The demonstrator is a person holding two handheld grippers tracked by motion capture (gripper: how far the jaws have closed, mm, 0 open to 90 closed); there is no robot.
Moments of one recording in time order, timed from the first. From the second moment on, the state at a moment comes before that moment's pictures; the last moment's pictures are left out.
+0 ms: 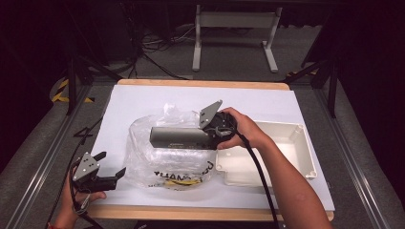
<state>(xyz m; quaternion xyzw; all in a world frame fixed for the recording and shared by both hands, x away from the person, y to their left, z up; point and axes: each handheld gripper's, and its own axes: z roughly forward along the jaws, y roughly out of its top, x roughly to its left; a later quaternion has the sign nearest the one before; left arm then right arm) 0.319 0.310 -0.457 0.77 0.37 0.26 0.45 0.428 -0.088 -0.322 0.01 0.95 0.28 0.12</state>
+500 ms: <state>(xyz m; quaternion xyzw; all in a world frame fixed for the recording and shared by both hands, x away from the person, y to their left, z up) 0.318 0.310 -0.457 0.77 0.37 0.26 0.44 0.424 -0.095 -0.311 0.01 0.95 0.27 0.12</state>
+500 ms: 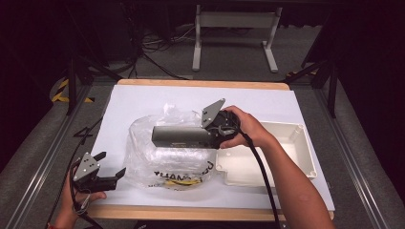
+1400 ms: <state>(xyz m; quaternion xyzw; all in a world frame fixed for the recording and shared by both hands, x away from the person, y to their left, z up) 0.317 0.307 -0.454 0.77 0.37 0.25 0.45 0.409 -0.162 -0.292 0.04 0.95 0.28 0.15</state>
